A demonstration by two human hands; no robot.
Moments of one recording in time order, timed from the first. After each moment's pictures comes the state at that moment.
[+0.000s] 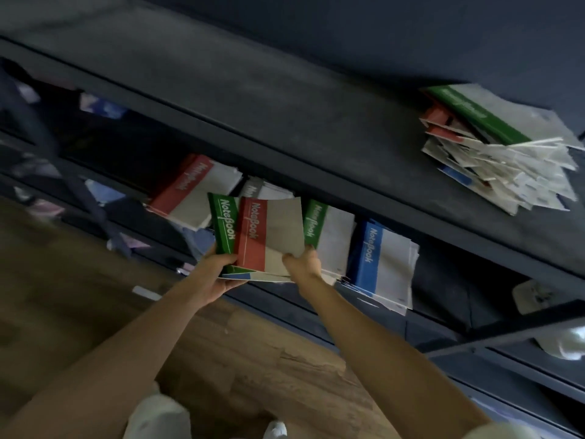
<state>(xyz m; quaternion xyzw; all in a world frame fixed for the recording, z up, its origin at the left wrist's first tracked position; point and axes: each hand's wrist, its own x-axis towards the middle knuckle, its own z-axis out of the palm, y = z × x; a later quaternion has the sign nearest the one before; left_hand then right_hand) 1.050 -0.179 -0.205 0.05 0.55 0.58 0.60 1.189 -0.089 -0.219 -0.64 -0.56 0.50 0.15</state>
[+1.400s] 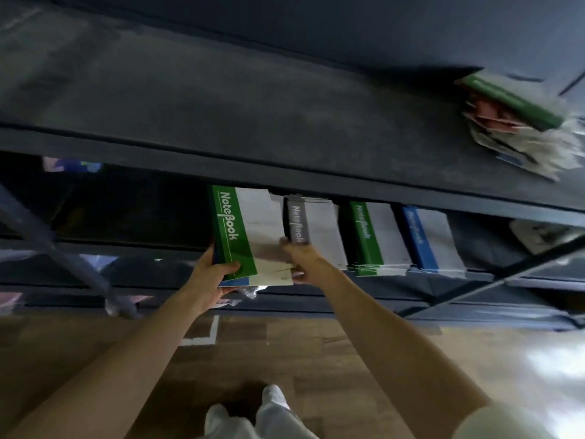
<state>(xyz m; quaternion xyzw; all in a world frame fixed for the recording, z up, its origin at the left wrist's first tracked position) 0.790 -0.139 -0.212 0.16 0.55 0.47 0.67 0.960 -0.081 -0.208 -0.72 -0.38 0.56 0.14</state>
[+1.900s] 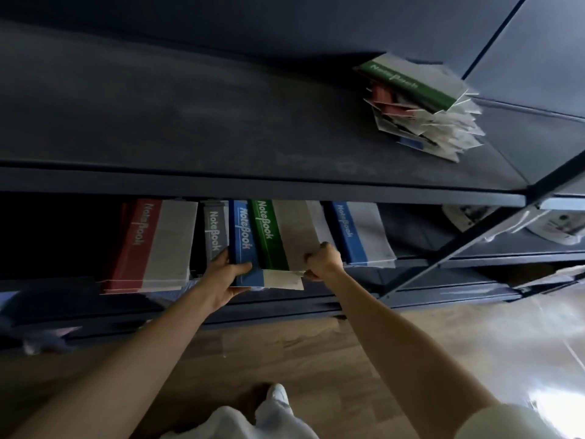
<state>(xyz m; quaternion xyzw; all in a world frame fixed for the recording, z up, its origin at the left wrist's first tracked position) 0.977 -0.095 -0.212 0.20 0.54 0.39 0.72 1.174 -0.067 -0.211 -0.80 -0.42 0.39 0.16</state>
